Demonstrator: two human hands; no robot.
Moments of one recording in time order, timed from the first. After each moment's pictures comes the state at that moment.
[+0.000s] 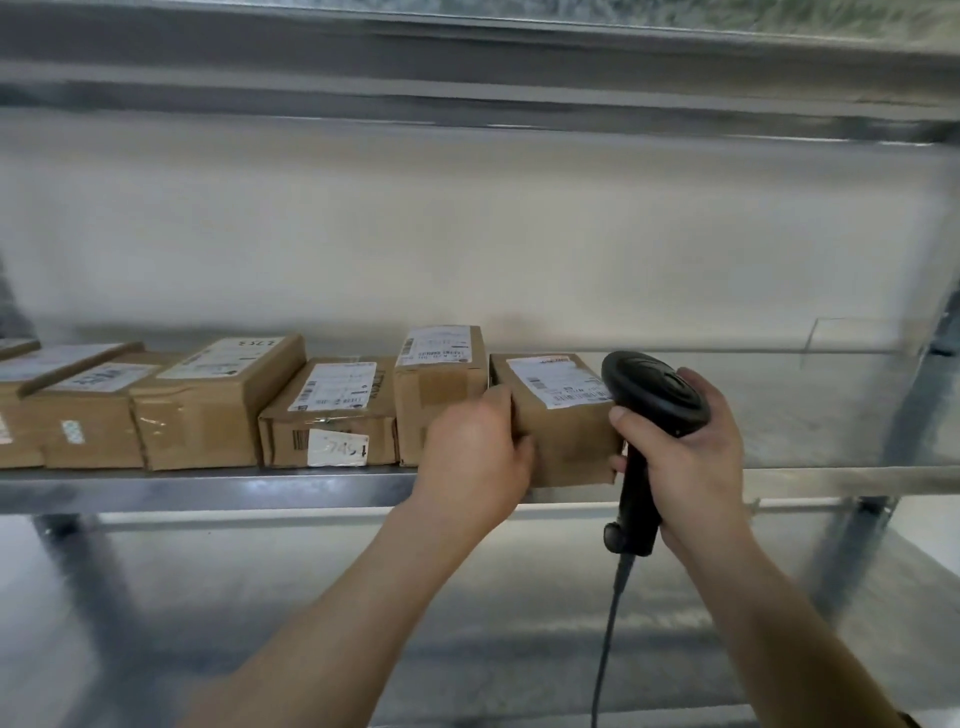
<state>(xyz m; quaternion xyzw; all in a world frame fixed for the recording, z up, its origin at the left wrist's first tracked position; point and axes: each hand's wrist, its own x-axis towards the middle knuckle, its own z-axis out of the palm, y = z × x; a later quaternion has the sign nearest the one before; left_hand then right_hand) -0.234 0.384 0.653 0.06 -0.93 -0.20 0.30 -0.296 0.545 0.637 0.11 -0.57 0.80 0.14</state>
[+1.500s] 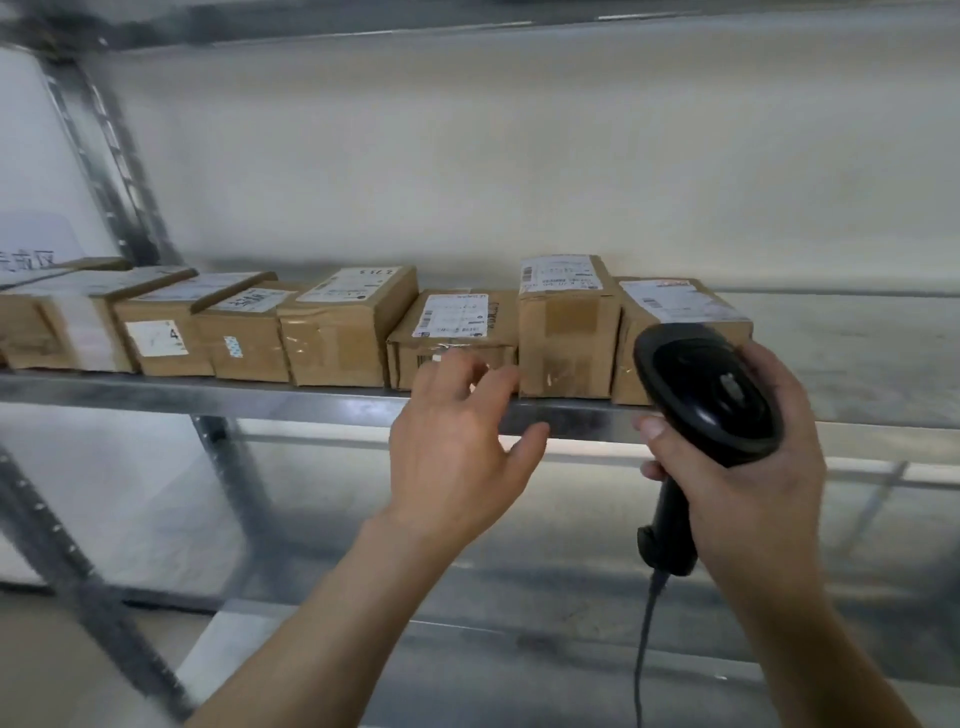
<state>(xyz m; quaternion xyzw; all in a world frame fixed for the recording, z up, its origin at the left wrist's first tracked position) -0.155 0.304 0.599 0.09 -0.88 -0.07 0.45 -0.221 0.494 0.597 0.22 -0.65 0.70 0.18</state>
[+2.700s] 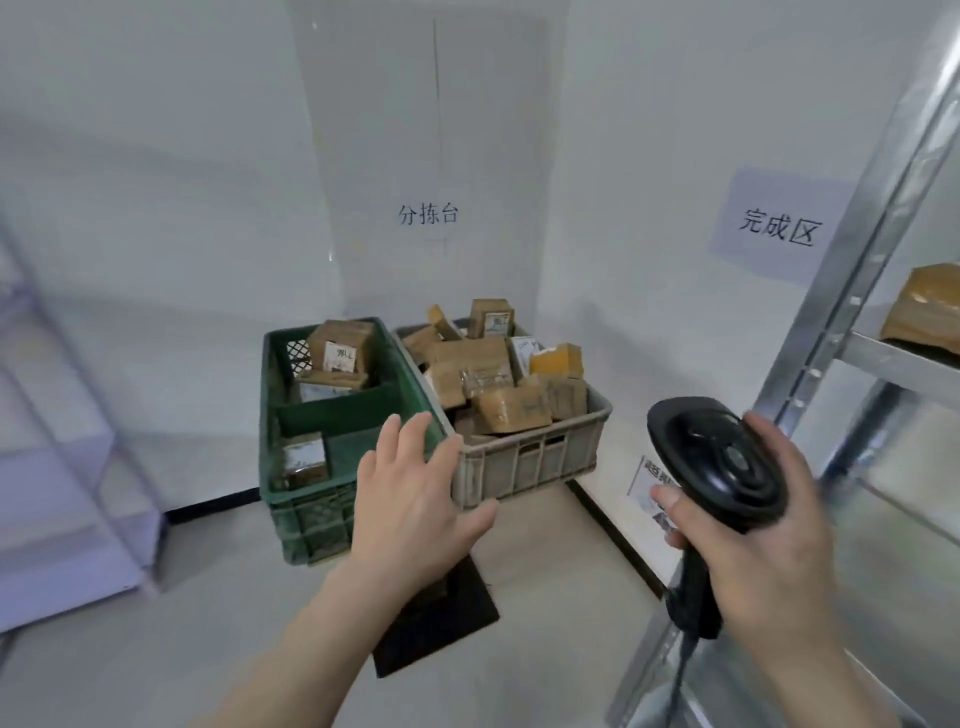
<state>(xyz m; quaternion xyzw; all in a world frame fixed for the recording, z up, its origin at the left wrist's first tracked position) 0.505 -0.081 0.500 0.66 -0.73 0.05 0.18 0.242 -0.030 0.521 0.50 -0.52 0.65 -0.24</state>
